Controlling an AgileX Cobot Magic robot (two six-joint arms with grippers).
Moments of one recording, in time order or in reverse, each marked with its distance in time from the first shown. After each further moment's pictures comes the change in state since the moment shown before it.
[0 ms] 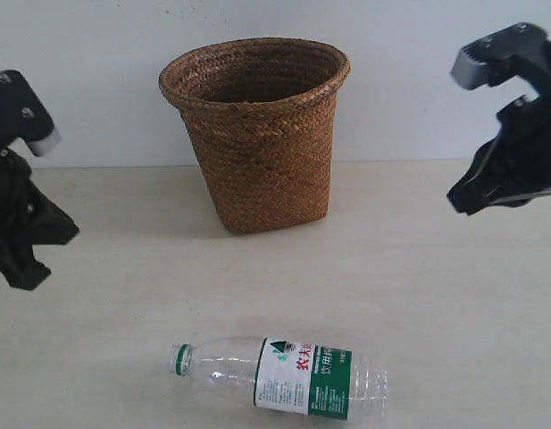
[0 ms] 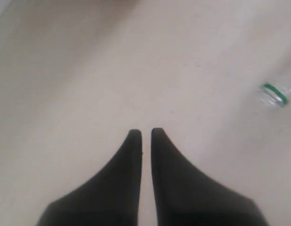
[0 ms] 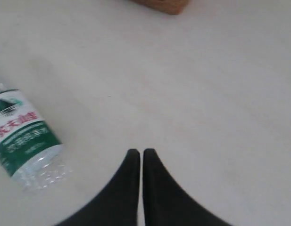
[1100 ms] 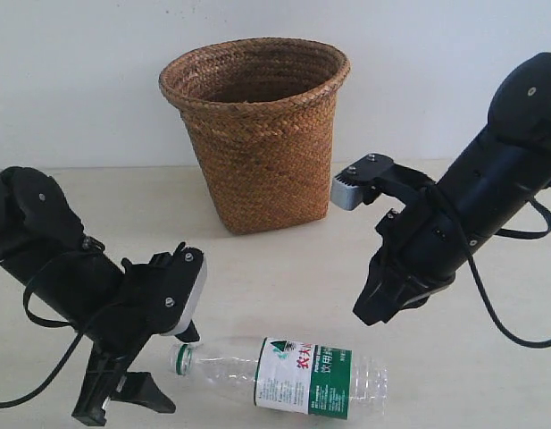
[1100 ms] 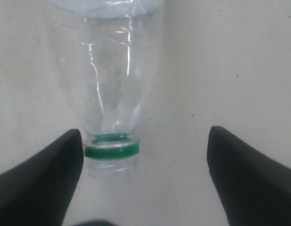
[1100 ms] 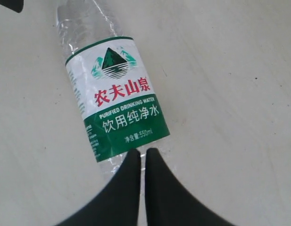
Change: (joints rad) left arm -0.205 0.431 -0.002 -0.305 0.043 0.883; right arm 0.197 0.280 -0.003 0.144 0.106 -0.180
